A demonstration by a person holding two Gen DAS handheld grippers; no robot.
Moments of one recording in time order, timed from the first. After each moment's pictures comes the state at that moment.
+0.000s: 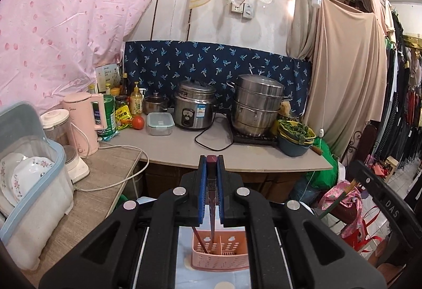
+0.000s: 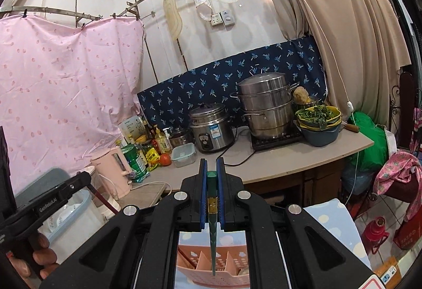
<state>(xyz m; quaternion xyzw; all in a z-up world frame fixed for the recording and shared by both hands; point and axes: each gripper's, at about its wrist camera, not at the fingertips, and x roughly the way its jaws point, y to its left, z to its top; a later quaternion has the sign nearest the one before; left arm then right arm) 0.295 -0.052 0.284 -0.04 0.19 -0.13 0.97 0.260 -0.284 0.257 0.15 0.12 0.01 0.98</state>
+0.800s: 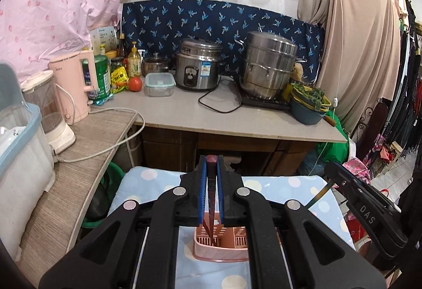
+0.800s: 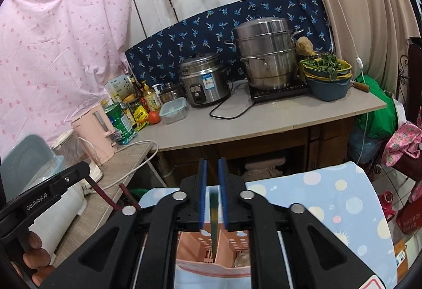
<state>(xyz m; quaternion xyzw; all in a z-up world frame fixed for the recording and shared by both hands) 0.359 -0.066 0.195 -0.04 0.28 -0.13 0.95 0.333 -0.276 0.153 0.15 0.23 0.01 0.96</state>
